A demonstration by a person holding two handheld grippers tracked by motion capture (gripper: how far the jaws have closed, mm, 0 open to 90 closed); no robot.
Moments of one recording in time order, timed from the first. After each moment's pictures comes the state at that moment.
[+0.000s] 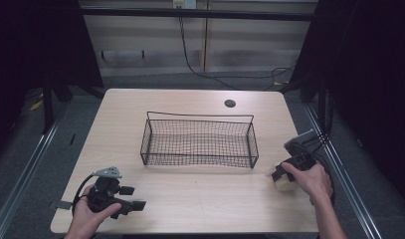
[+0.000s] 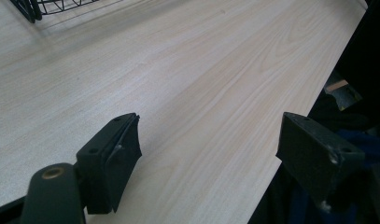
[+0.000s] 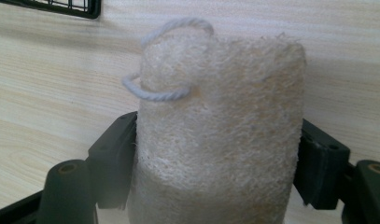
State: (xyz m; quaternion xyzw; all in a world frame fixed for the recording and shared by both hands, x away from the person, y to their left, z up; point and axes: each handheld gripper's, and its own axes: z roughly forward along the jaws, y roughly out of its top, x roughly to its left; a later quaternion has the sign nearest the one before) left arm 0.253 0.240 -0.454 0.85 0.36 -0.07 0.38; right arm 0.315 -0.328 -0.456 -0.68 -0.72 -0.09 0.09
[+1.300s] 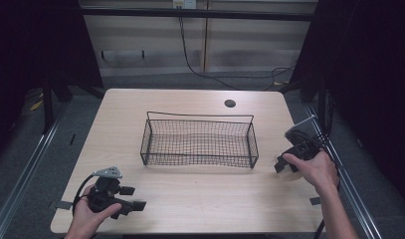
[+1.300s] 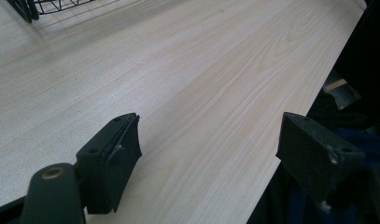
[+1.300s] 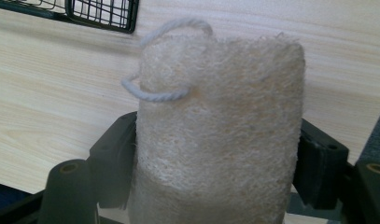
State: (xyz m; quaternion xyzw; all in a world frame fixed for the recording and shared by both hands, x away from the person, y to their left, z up) left arm 0.253 0.240 -0.454 0.85 0.36 -0.07 0.38; right arm 0.322 -0.314 -0.403 -0.66 -0.74 -0.07 0.05
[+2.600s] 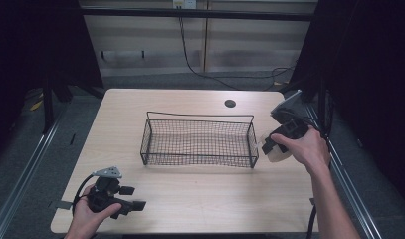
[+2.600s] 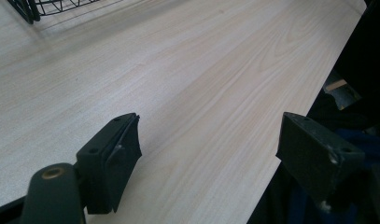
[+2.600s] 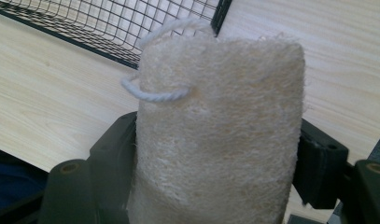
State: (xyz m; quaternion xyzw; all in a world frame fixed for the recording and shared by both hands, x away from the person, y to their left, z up) left arm 0.253 0.240 -0.454 0.85 0.36 -0.07 0.38; right arm 0.351 -0.266 -0.342 -0.60 -0.79 -0.09 0.03
